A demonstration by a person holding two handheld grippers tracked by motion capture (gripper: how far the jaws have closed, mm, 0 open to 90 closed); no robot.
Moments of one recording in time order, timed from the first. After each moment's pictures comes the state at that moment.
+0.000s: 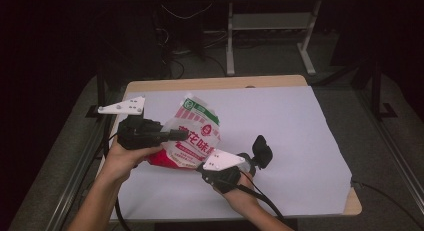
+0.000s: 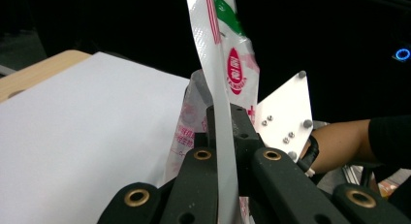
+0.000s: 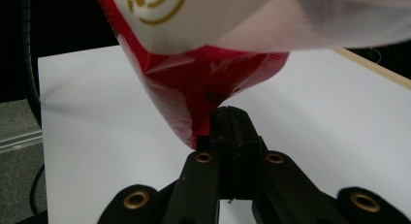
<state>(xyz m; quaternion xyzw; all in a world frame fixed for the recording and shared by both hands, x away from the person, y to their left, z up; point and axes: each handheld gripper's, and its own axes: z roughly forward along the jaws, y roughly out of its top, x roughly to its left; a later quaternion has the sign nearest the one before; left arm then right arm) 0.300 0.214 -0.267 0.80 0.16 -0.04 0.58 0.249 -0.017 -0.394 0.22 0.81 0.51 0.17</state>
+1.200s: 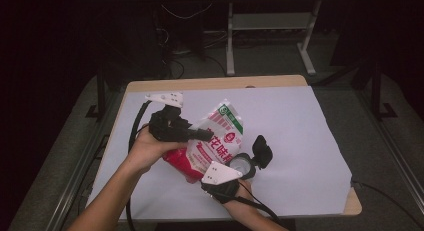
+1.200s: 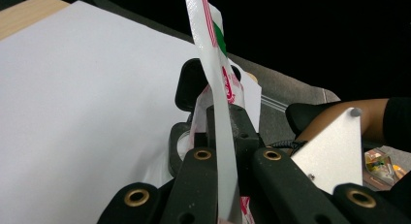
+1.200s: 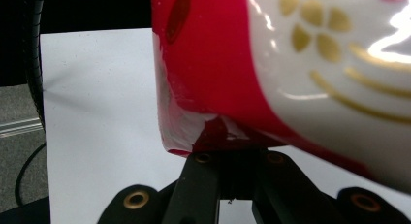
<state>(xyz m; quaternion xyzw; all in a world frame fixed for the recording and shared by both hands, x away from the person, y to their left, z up) 0.322 0.151 -0.266 0.85 0.17 -0.07 0.49 0.233 -0.014 -0.415 0.20 0.81 0.51 0.19</state>
